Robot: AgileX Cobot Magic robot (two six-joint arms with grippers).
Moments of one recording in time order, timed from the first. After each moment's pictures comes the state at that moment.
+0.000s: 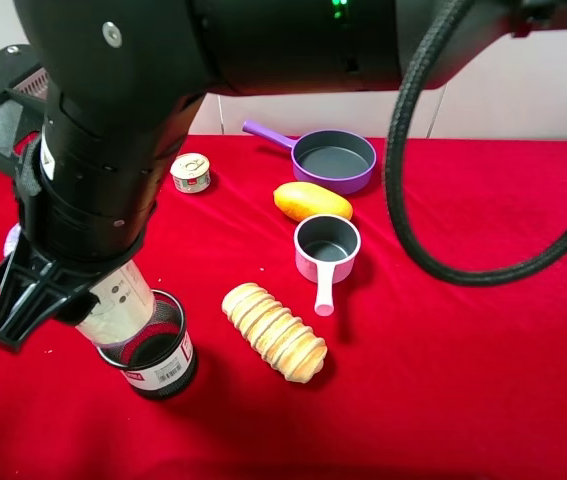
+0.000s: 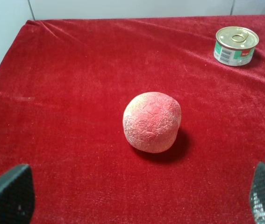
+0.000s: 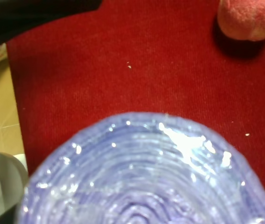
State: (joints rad) left arm -0.03 0.00 0.01 0.11 0.33 -0.01; right arm 1.21 1.89 -1.54 0.07 0.72 -0.21
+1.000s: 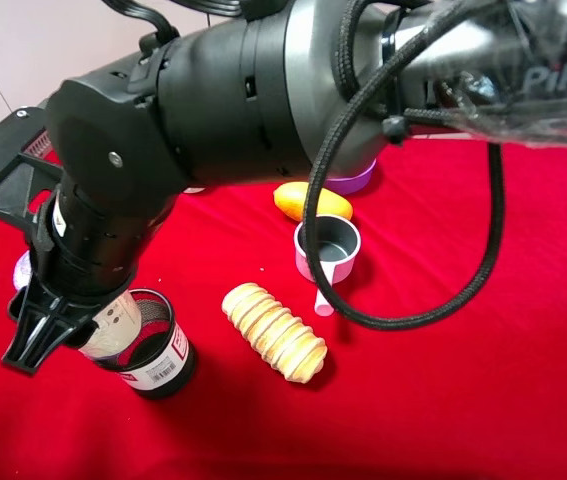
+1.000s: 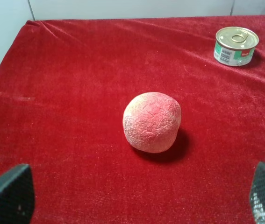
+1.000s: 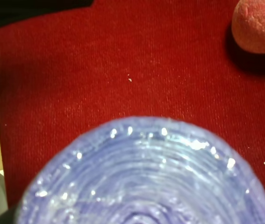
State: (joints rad) left arm -0.03 0.00 0.01 0.11 0.33 -0.01; right arm 1.21 1.99 -1.49 0.10 0.54 -0.27
